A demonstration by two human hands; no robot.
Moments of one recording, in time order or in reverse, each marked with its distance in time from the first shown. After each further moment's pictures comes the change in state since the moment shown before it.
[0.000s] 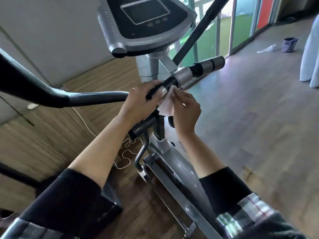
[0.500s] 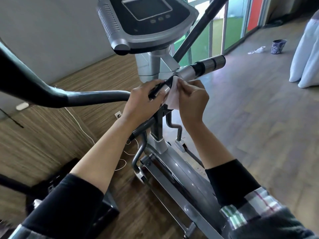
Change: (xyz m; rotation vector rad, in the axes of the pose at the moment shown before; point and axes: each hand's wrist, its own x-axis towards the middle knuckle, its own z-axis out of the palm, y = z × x) left_hand -0.002 -0.005 0.001 -0.115 0.031 -0.008; right_hand 0.019 -0.012 0.005 -0.253 0.002 -0.261
